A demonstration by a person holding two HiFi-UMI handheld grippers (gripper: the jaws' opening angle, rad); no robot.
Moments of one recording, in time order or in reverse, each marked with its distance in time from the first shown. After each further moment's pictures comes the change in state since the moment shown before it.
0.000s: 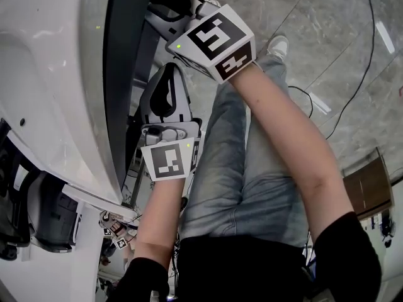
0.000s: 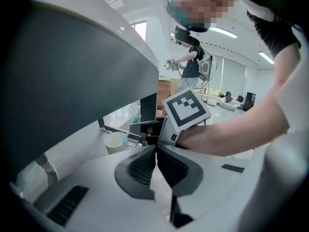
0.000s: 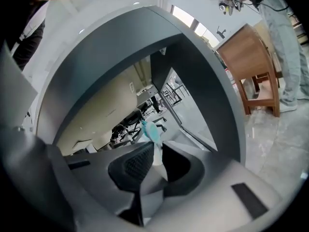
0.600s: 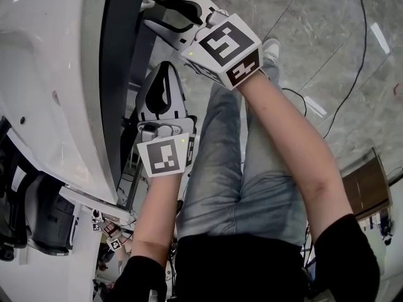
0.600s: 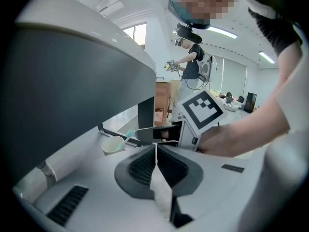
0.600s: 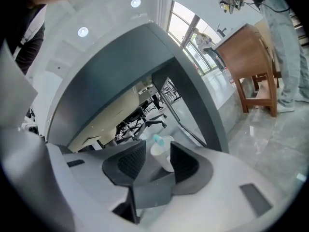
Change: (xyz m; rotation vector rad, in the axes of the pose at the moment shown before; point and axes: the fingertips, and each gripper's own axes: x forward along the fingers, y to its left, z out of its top) left arm 0.004 -0.010 0.011 0.002 -0.019 0.007; right arm -0.038 -0.004 -0.005 -0.011 0.057 0.002
